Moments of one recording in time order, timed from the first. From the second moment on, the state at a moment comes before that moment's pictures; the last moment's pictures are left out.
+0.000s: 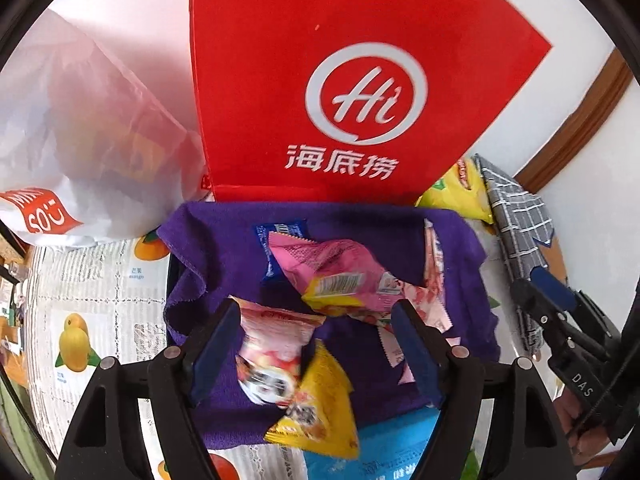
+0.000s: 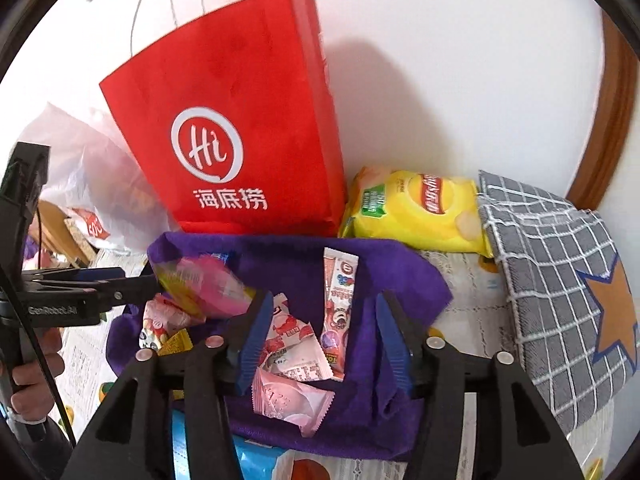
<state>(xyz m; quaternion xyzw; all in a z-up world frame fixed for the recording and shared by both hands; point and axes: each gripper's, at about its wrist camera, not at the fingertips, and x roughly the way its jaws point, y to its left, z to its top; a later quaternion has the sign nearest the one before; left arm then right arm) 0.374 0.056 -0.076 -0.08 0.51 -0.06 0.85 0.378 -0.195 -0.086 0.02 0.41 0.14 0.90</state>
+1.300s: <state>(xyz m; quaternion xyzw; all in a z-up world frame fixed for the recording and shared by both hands) 0.187 0.066 -0.047 -0.06 0.45 -0.05 0.89 0.185 -0.202 -0.099 0.02 0.43 0.15 0.89</state>
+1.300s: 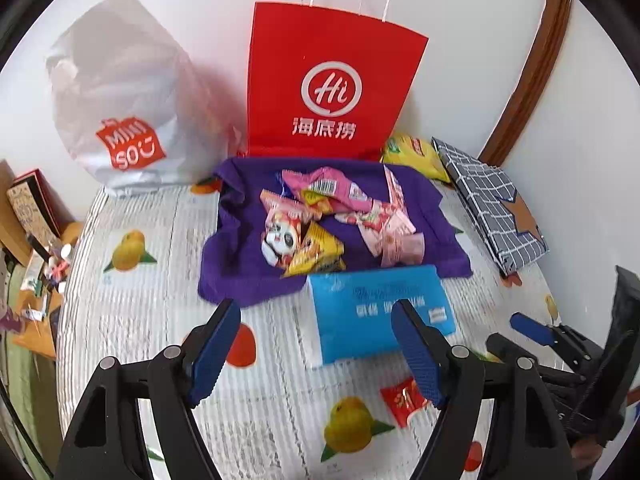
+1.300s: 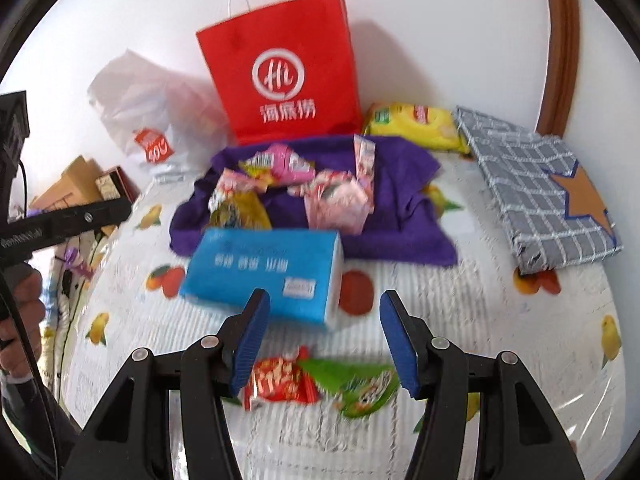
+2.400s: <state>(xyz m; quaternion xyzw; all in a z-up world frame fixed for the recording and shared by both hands) 0.144 0.037 -0.119 -0.05 0.51 -0.05 0.86 0.191 -0.191 -0.196 -0.06 0.43 0.21 0.87</state>
